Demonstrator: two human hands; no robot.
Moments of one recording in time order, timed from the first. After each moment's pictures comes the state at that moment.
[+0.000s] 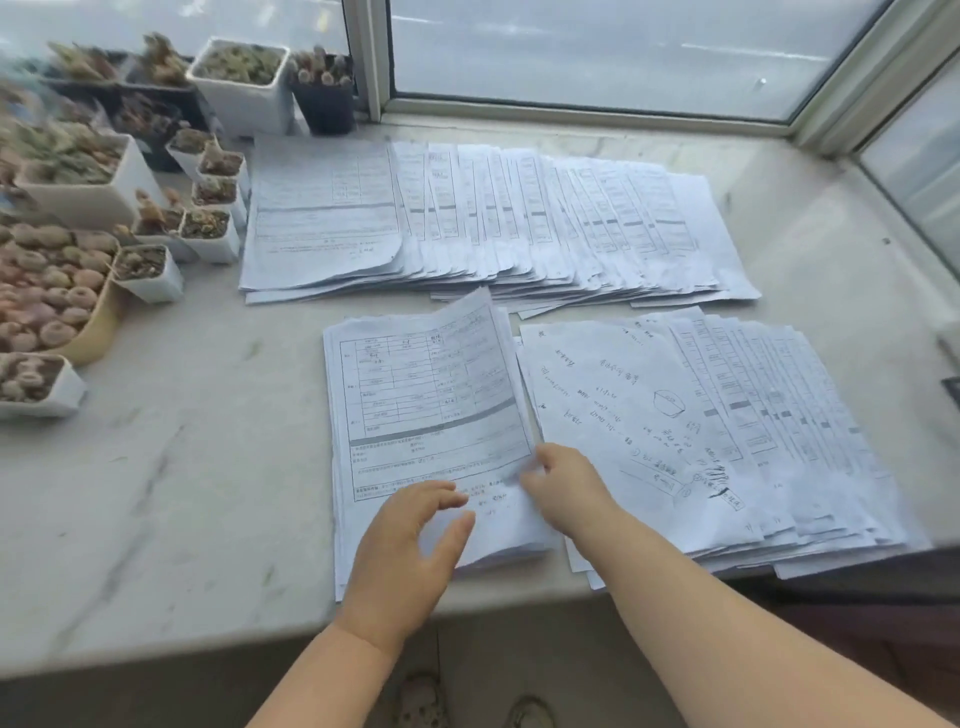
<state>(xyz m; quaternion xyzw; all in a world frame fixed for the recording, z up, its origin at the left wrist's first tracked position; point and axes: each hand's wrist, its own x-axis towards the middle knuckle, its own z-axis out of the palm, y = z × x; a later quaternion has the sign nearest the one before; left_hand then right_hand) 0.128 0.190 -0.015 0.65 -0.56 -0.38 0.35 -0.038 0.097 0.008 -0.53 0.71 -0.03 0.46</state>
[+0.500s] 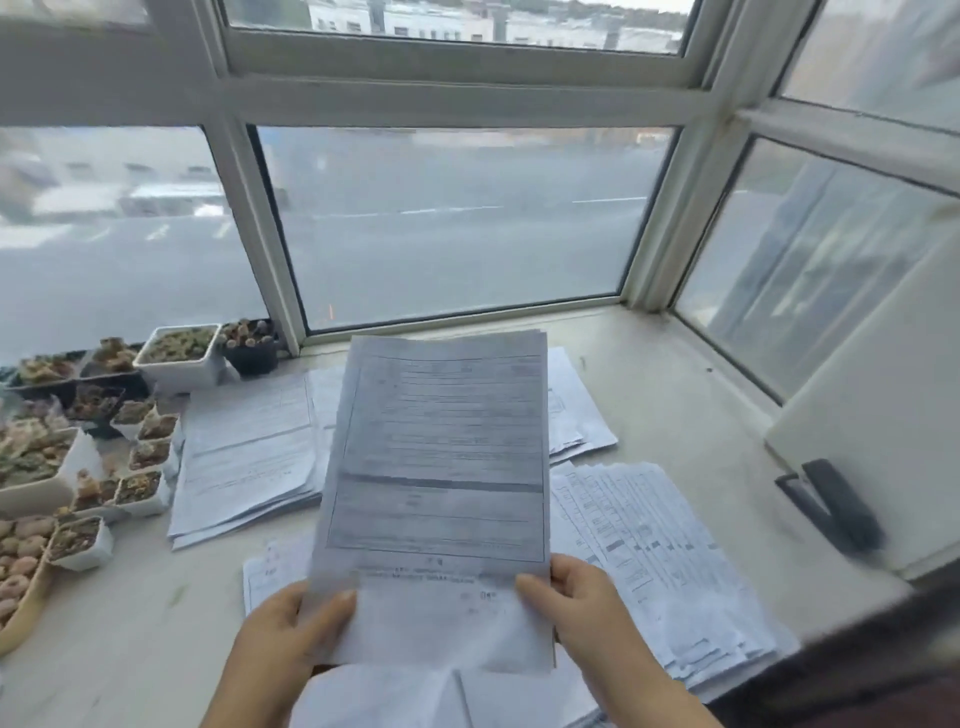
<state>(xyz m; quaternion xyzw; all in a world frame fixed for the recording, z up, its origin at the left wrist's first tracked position) 0.126 0.103 0.124 0.66 -0.31 -0.54 0.43 -0.132 0.105 0.155 -0.41 0.62 -0.36 0.57</state>
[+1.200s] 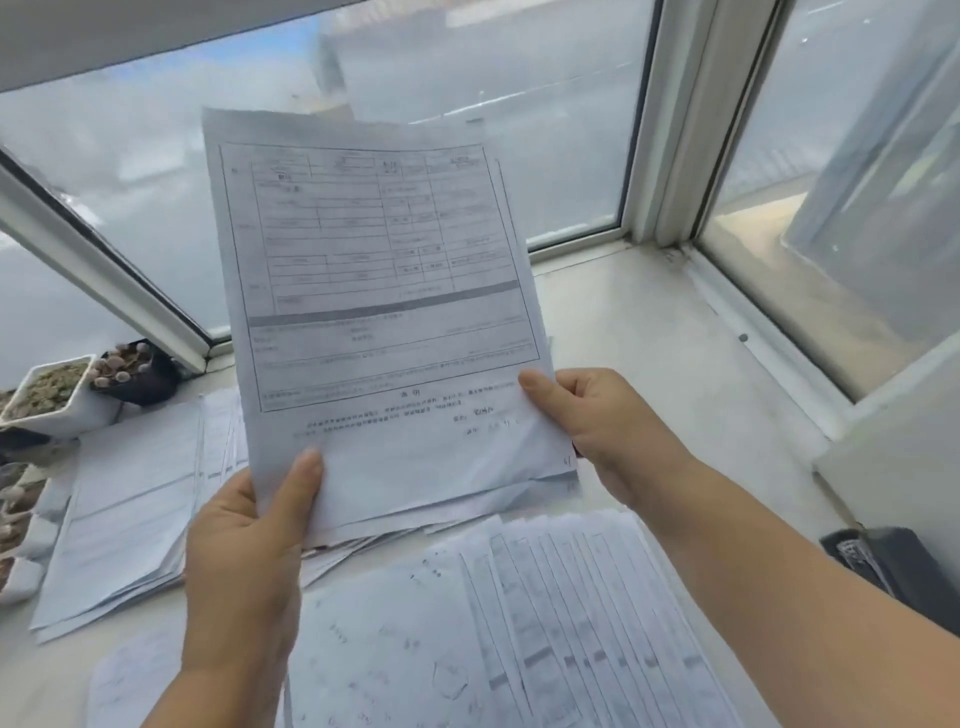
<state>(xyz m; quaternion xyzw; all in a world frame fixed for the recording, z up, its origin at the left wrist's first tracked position) -0.126 -0.109 0.192 0.64 -0.30 -0.40 0.59 -0.355 -0.186 0.184 -0.45 0.50 -0.40 0.62</state>
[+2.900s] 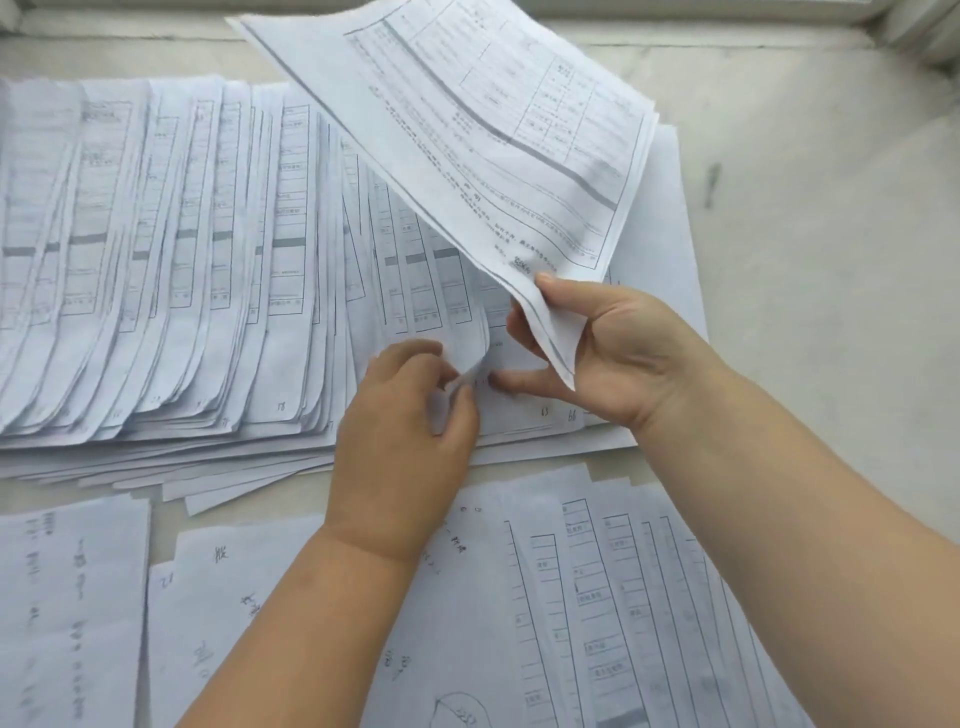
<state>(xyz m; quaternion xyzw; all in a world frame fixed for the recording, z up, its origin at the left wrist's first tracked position) -0.111 -0.183 -0.057 0.72 -0.56 -0.24 0.34 -0.251 -0.277 -0.004 -0.16 0.50 -0.28 0.81</state>
